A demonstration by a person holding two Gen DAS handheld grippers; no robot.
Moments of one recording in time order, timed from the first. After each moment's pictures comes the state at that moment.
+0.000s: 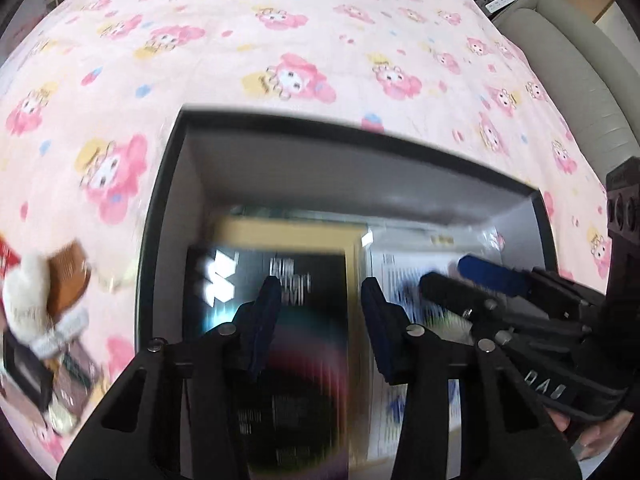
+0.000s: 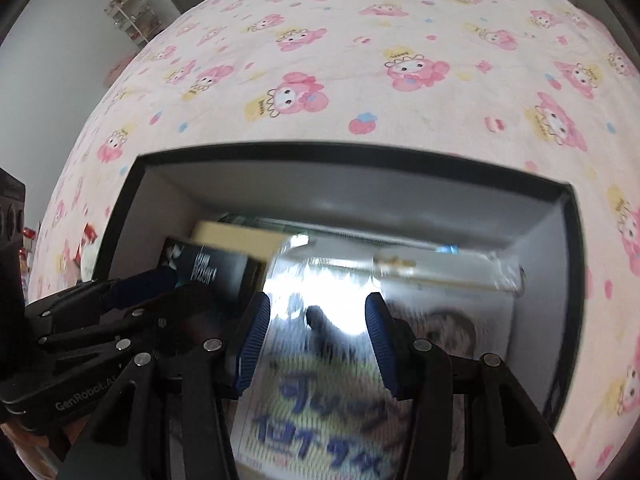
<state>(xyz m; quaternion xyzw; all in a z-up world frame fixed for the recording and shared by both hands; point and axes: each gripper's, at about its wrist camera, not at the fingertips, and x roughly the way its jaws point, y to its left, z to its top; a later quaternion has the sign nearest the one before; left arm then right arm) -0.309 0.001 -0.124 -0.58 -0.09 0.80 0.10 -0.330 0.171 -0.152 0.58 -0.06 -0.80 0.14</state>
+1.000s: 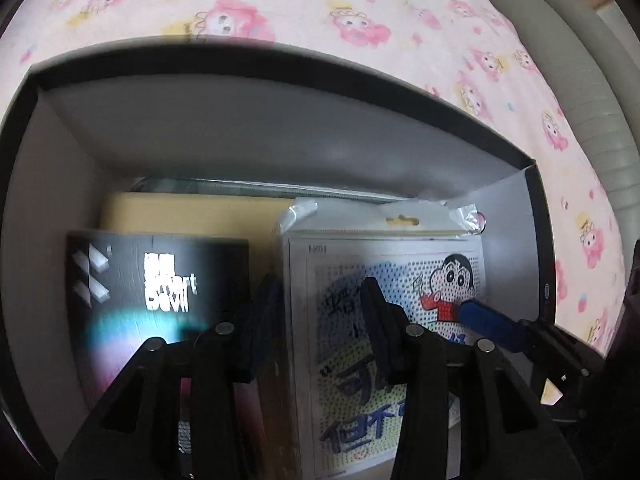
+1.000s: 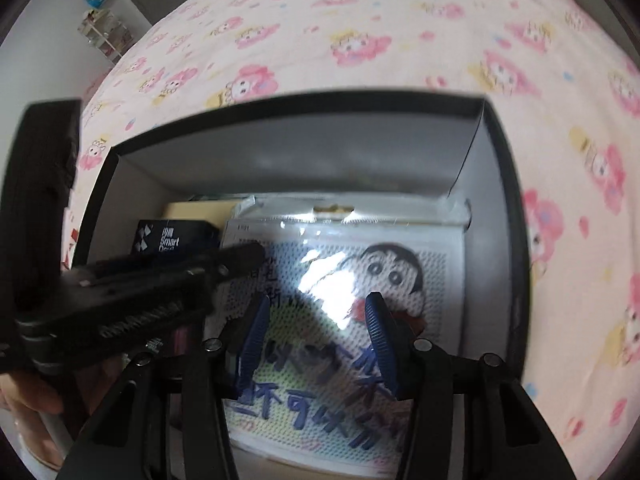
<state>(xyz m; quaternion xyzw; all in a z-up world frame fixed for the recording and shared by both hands) -0.327 0.057 -0.174 -0.63 -0.12 0.75 0.15 -0.299 0.211 -0.155 0.60 -0.08 -0.79 0.10</state>
